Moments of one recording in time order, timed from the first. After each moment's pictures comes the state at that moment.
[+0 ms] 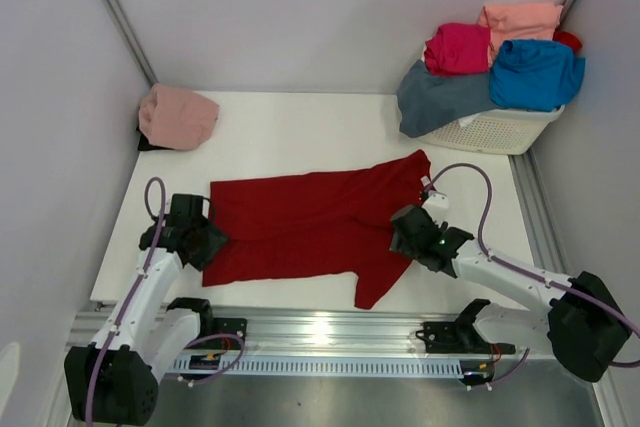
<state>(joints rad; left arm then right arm) -0.03 0.87 0.58 -0.83 -0.12 -0.92 0.72 1.14 0.57 -0.47 0.47 0.89</state>
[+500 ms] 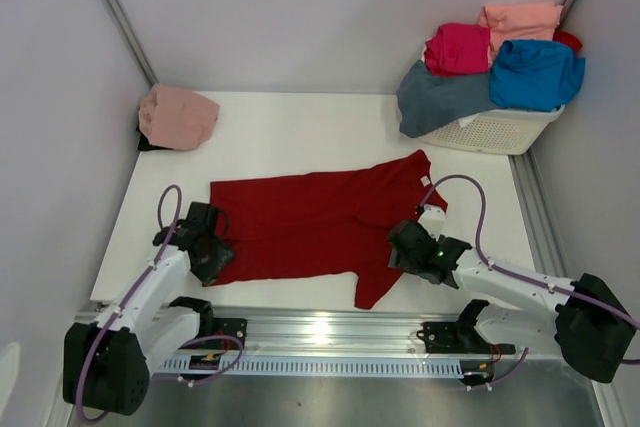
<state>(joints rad) -0.16 0.92 0.50 -0.88 -0.16 -1.04 0.85 1.09 0.52 -0.55 0.45 0.96</state>
